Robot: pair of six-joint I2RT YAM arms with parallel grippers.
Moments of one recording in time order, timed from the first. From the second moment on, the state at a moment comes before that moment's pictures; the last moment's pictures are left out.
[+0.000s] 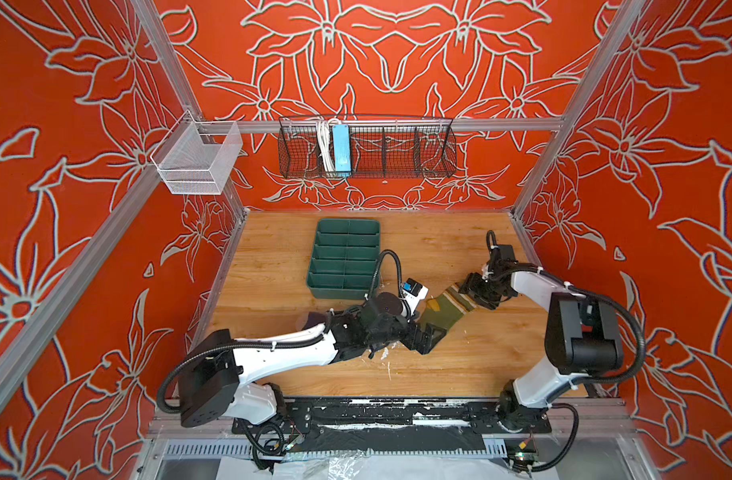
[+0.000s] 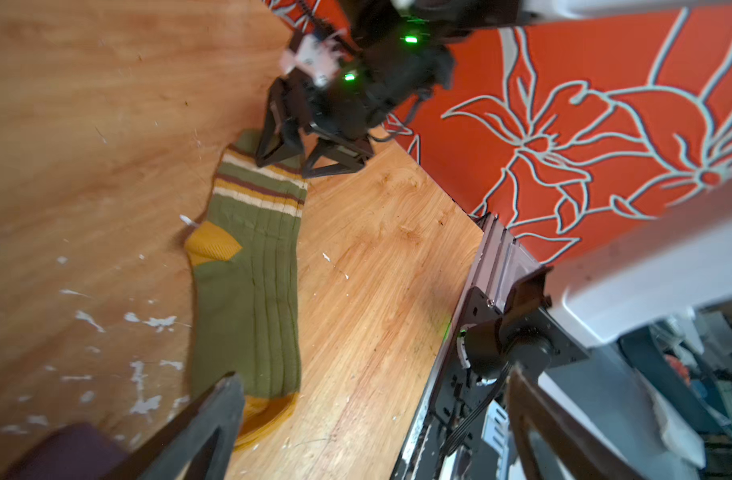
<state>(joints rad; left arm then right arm) -1.04 1.42 0.90 0.10 0.12 -0.57 -0.08 1.60 0.93 -0.59 -0.26 0.52</state>
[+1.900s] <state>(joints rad) -1.01 2.00 1.23 0.00 -0.10 -1.15 0.03 1.56 0.82 -0.45 -0.26 0.38</state>
